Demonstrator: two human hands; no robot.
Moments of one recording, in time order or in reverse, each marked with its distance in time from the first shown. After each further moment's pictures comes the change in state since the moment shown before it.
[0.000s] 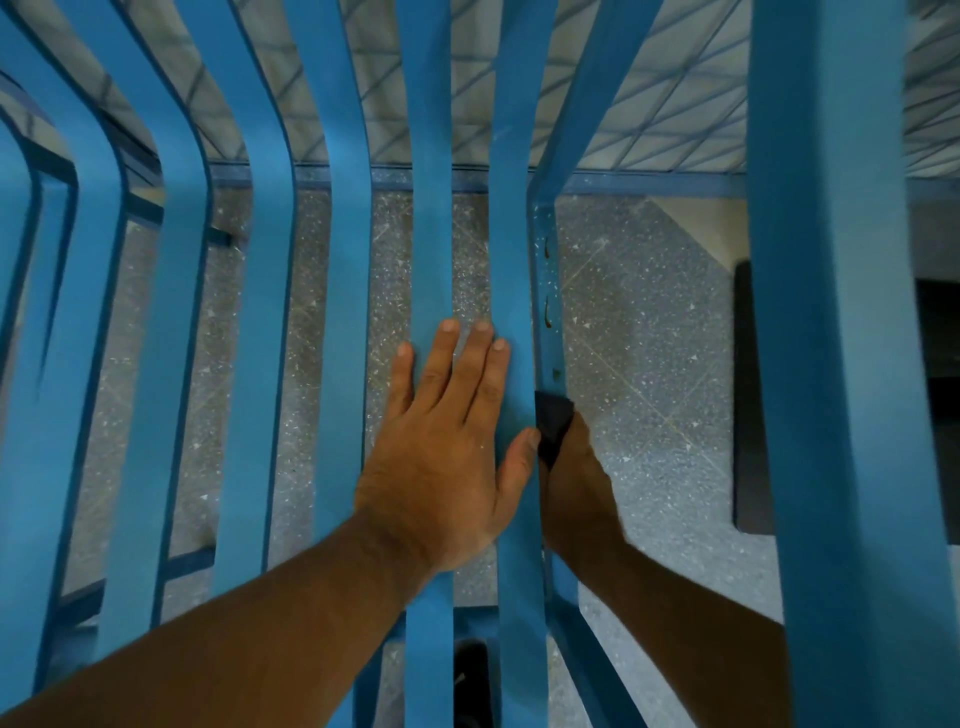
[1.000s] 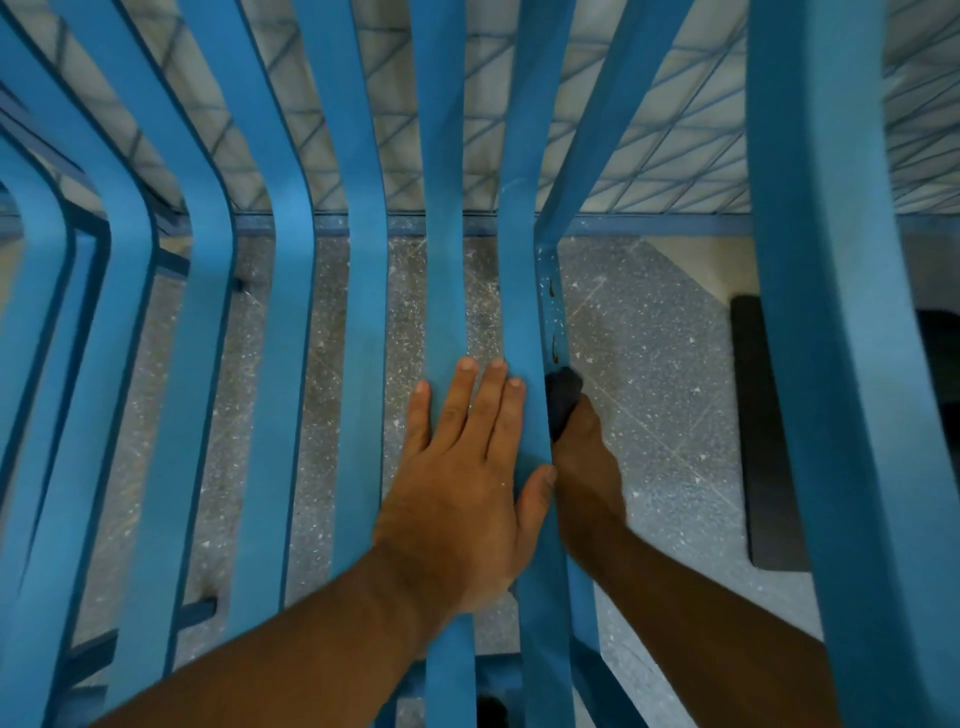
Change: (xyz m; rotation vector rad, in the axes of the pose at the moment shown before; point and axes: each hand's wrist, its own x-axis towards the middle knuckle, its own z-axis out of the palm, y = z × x) left_hand -0.001 -0.002 -0.002 0.007 -0.028 0.037; right_hand 0.039 -0.020 0.001 -0.158 0.096 -0.043
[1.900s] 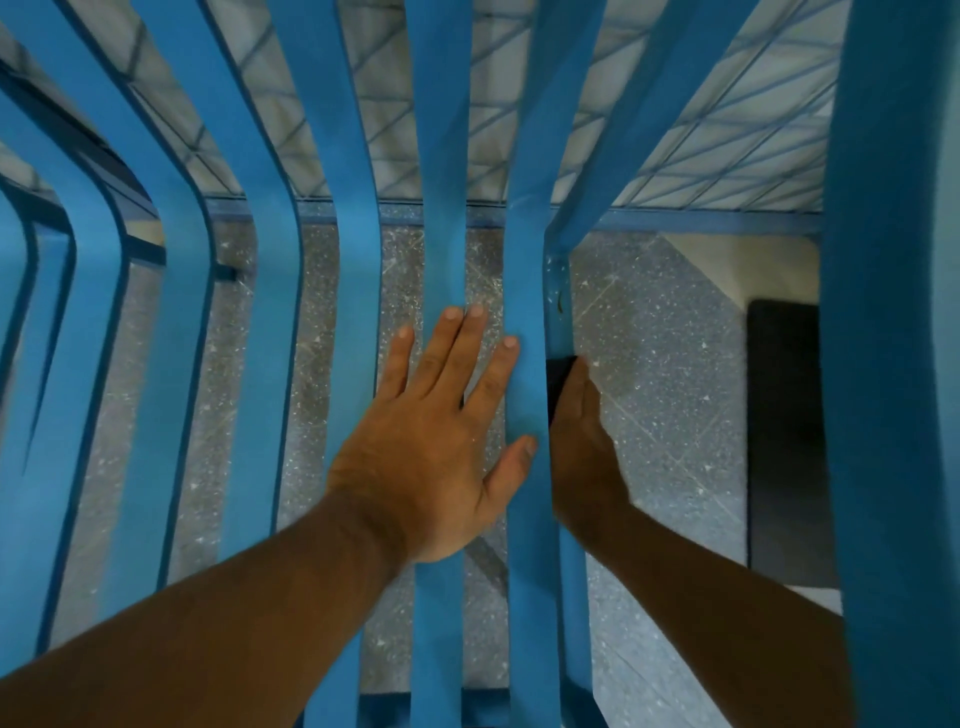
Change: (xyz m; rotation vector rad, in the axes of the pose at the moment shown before) left_hand 0.055 -0.037 -0.020 0.080 -0.056 0.048; right_hand 0.043 -0.020 -0.012 0.158 -0.084 -0.099
